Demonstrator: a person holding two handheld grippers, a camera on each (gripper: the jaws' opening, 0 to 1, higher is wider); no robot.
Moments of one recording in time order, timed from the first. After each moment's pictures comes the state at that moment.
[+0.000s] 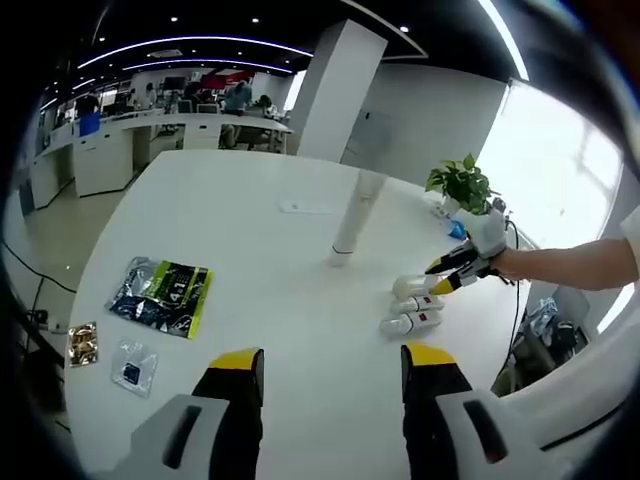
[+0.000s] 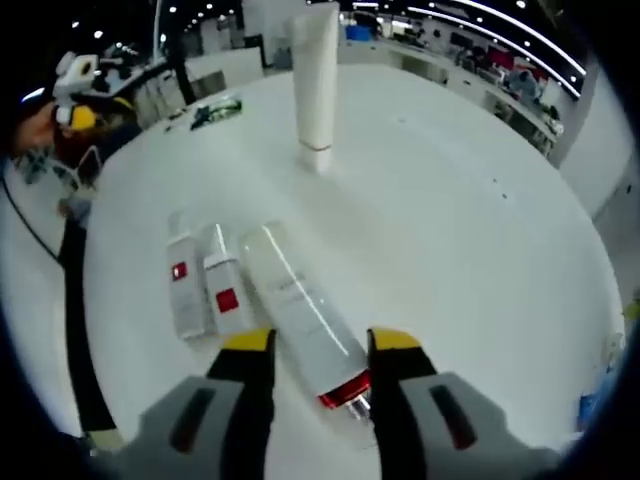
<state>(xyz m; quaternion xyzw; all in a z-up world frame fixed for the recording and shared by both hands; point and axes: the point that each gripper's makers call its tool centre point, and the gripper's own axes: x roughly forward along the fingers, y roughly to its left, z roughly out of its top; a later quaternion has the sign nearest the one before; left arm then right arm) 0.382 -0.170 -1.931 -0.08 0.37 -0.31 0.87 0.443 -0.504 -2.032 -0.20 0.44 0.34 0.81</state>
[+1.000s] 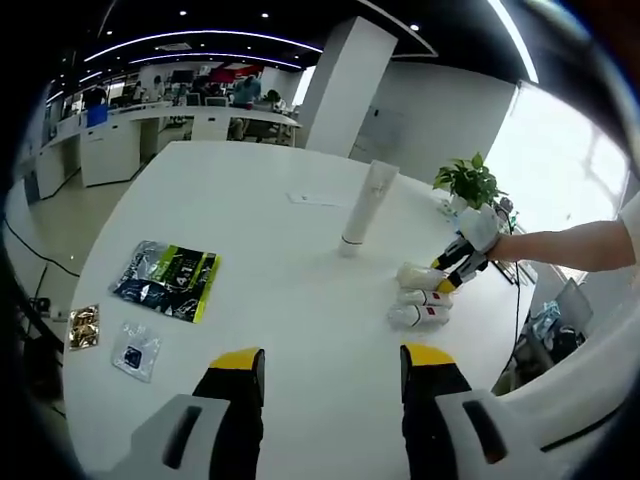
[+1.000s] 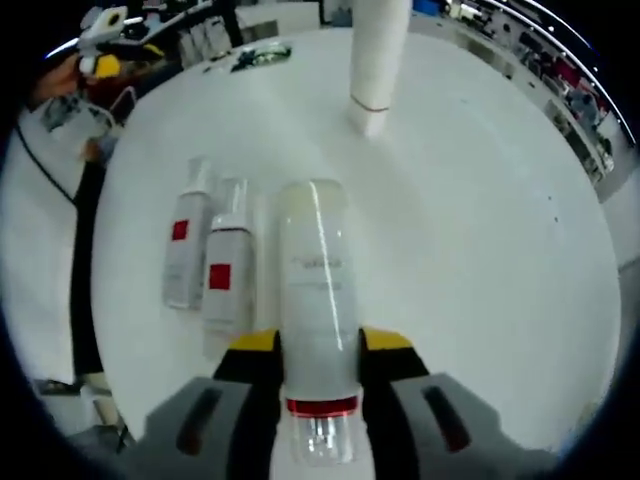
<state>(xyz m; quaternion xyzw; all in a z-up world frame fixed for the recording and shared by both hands) 0.378 -0.161 -1.945 -0.08 0.38 -0.29 0.87 0.436 -0.498 -2.055 -0.26 0.49 0.41 0.72</state>
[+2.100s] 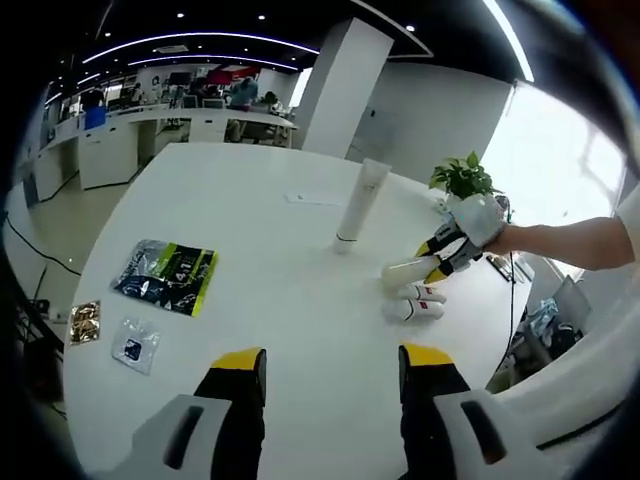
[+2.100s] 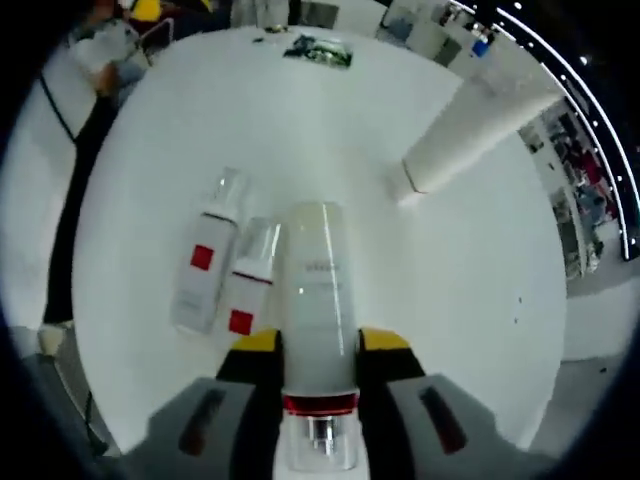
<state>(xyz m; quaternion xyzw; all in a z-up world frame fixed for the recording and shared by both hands) 0.363 -0.160 -1.942 -0.08 0.38 -0.30 0.87 0.447 -0.453 -2.023 -0.46 0.40 0.44 0.66</state>
